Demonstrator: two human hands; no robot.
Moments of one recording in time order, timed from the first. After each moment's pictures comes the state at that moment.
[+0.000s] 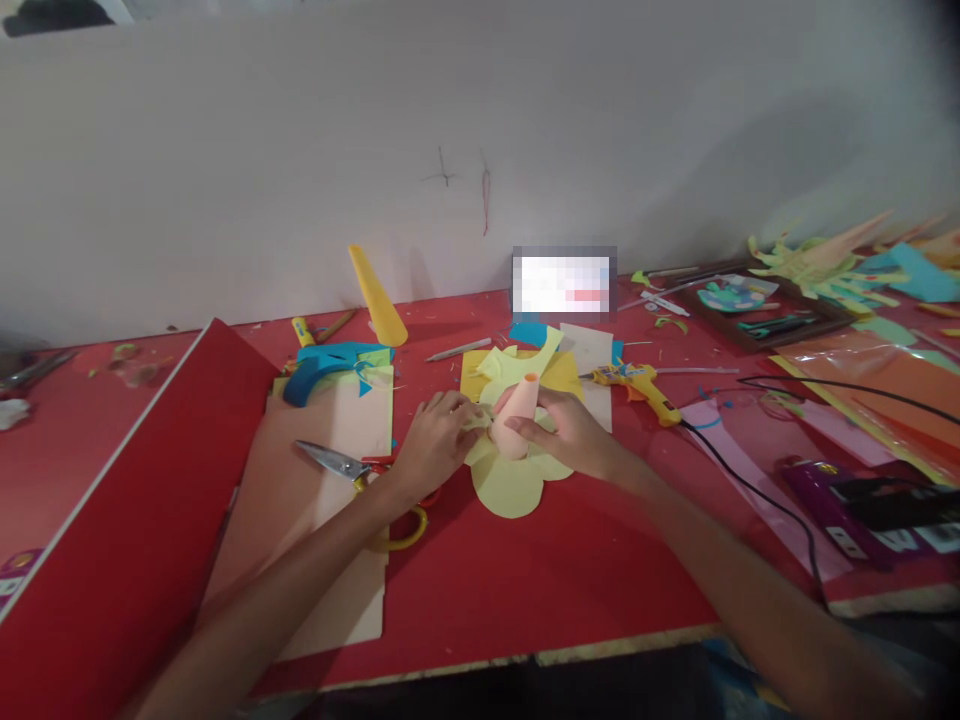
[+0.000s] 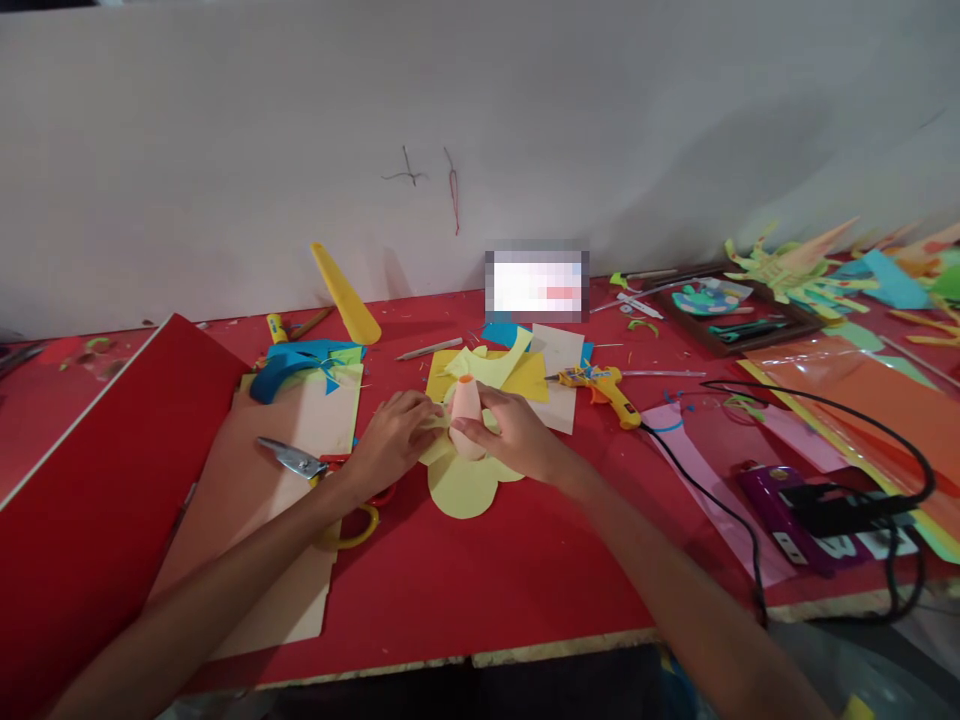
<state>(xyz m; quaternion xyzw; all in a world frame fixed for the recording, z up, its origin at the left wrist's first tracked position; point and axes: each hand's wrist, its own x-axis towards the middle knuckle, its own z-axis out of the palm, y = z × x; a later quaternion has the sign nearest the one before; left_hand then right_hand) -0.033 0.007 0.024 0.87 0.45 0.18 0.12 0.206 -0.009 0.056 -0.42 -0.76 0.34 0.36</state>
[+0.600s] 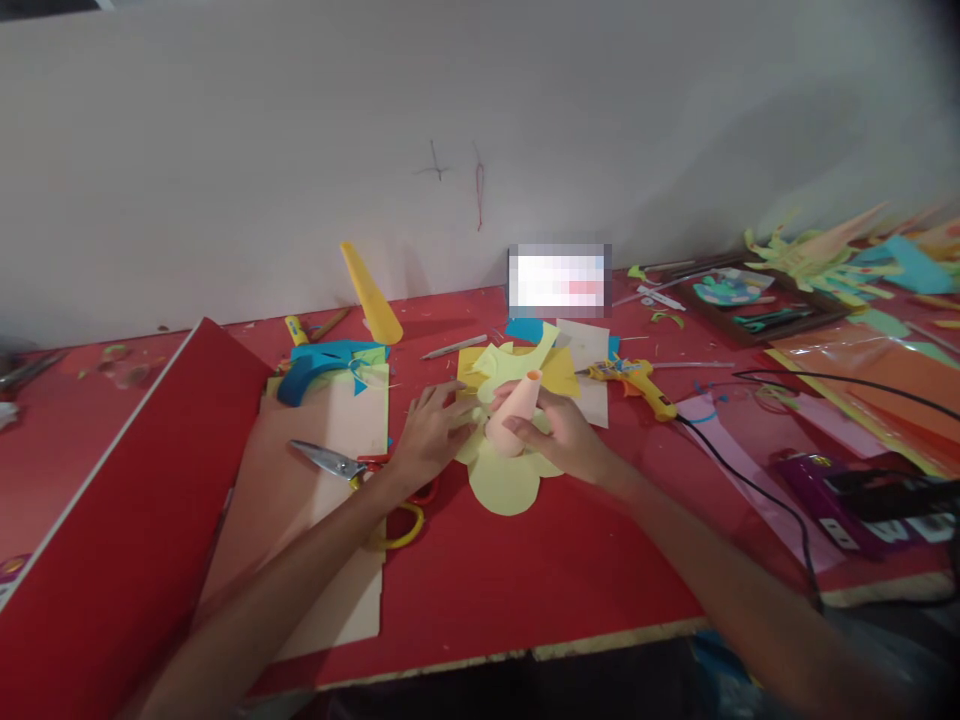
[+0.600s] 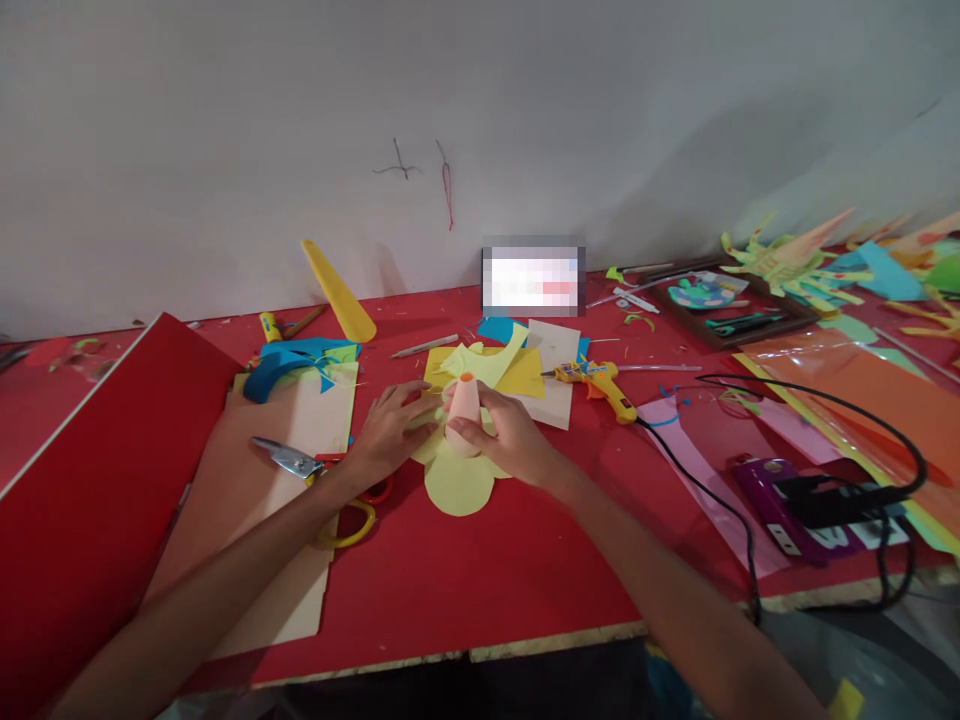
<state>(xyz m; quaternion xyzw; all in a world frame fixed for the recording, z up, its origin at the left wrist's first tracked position) -0.034 0.017 0.010 0.85 0.49 0.18 0.12 0.201 -0.016 0.043 -0.42 -0.73 0.35 0.40</state>
